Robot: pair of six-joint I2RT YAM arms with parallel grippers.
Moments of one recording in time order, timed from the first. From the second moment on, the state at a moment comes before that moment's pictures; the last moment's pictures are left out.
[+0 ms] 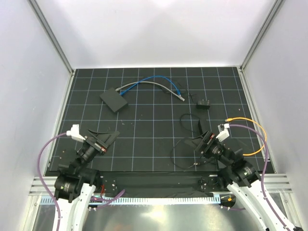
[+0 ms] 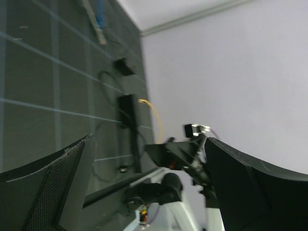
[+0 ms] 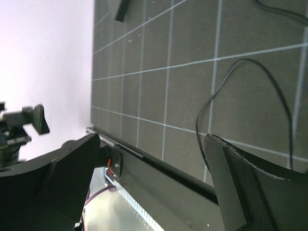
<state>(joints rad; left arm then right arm) -0.18 0.01 0.43 -0.42 0.42 -1.22 0.47 0.13 0.27 -0.49 -0.23 1.03</state>
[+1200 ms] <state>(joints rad) -0.18 1.35 1.09 -0.59 -0.19 -0.72 0.47 0.66 0.45 -0.44 -0.45 0.72</state>
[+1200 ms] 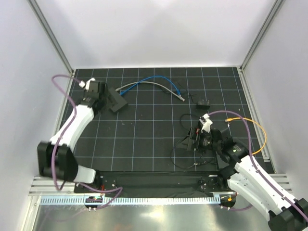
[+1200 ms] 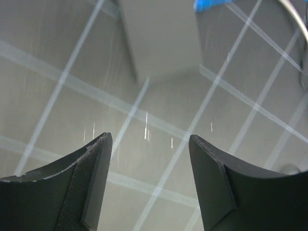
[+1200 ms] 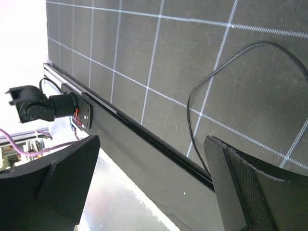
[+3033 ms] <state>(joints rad) -0.06 2.43 2.07 -0.60 -0.14 -0.37 0.47 0.89 0.61 -0.34 -0.30 0.79</state>
